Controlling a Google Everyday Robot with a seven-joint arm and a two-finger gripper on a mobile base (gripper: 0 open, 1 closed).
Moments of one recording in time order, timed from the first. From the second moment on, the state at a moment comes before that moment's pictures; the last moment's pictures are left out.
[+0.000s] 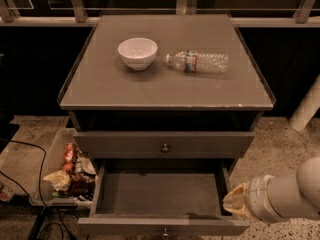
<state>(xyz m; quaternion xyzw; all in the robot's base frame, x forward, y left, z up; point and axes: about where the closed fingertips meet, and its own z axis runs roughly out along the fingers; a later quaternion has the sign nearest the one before) 0.358 -0.203 0.653 -0.58 0.78 0.09 0.24</state>
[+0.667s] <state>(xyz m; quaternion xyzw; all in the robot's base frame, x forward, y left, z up) 0.358 -0.195 0.600 -0.57 0.79 0.11 0.22</state>
